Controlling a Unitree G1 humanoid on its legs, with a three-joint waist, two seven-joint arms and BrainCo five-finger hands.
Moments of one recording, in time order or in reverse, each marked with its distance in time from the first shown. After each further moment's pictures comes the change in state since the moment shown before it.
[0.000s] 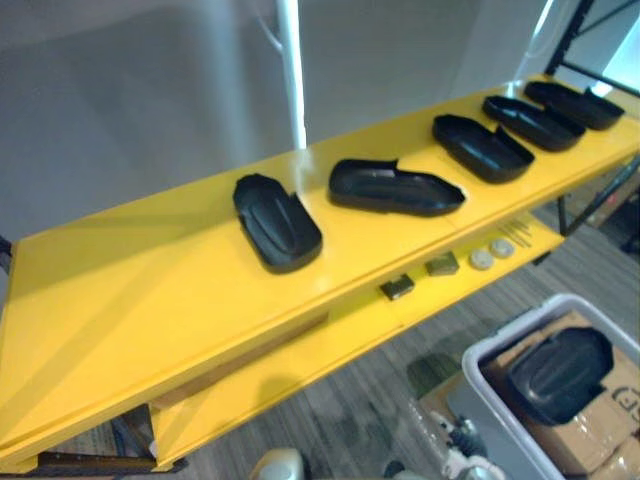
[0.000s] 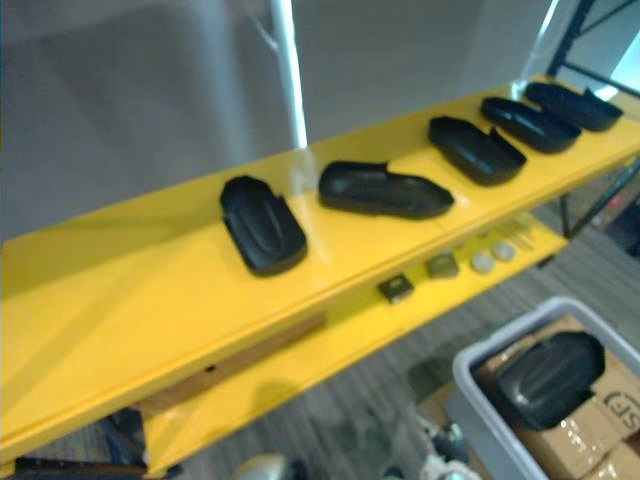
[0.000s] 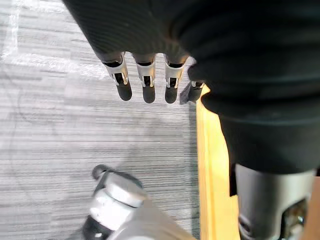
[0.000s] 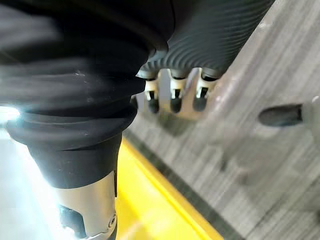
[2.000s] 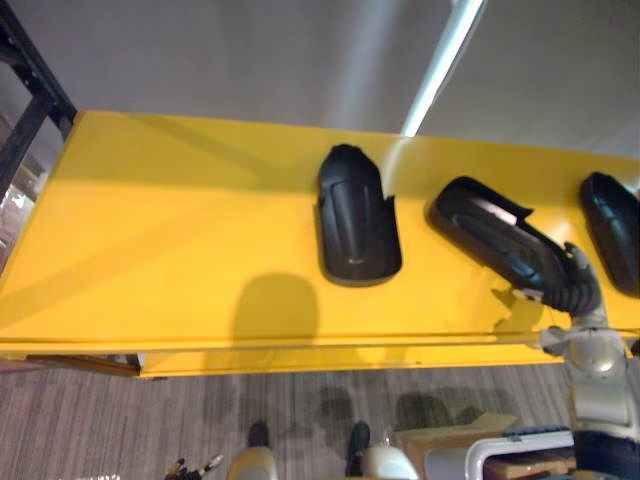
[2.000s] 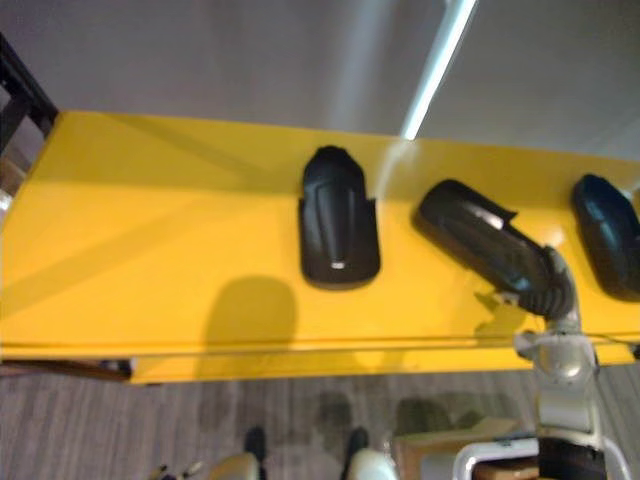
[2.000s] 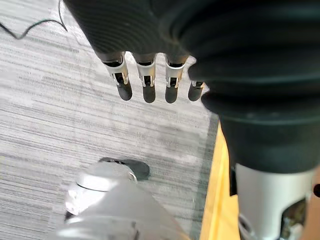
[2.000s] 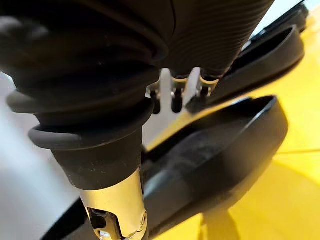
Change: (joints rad) left arm 0.002 0.179 -0.165 -0.086 -0.077 0.000 -0.025; right arm -0.152 -0.455 -0.098 -0.819 -0.387 0.299 -0.053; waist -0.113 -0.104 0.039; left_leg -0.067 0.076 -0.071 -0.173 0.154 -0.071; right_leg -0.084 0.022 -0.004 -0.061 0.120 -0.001
